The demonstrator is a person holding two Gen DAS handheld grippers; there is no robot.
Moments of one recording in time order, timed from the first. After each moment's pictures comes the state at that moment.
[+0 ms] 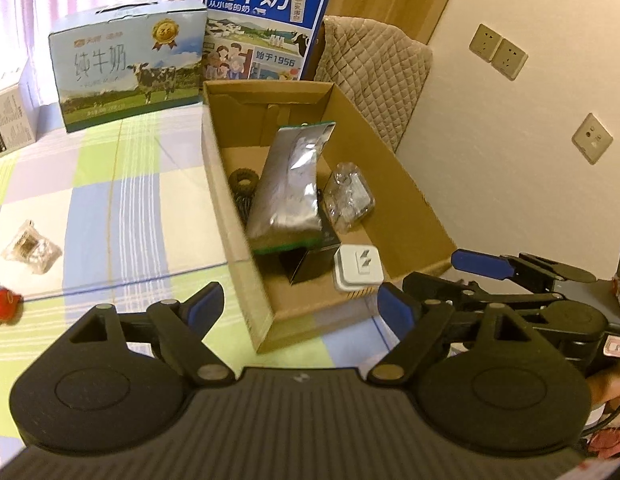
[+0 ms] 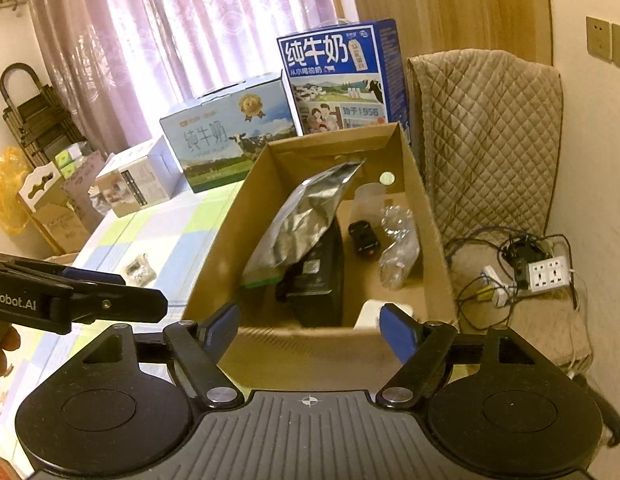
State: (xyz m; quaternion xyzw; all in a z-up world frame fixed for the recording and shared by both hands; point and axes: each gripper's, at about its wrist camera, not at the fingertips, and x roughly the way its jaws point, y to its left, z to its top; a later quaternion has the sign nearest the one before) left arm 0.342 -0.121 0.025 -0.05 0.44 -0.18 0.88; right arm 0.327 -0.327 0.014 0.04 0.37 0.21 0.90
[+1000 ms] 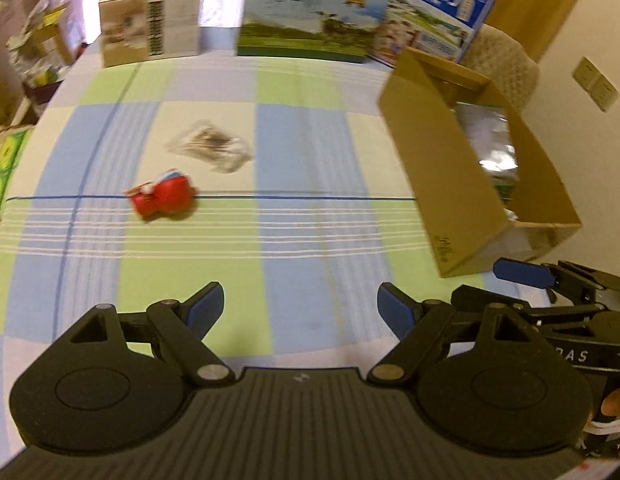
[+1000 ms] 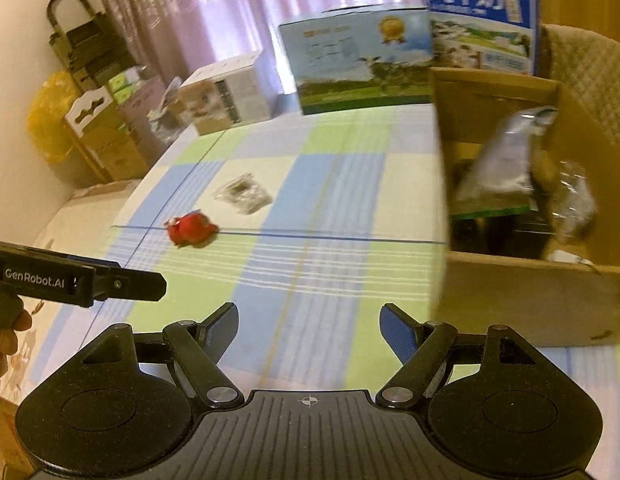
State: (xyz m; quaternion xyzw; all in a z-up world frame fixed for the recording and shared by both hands) left arm 0.293 0.077 -0.019 -0.09 0.49 -0.06 0.87; right arm 0.290 -0.145 -0.033 -0.01 0.43 0.29 0.86
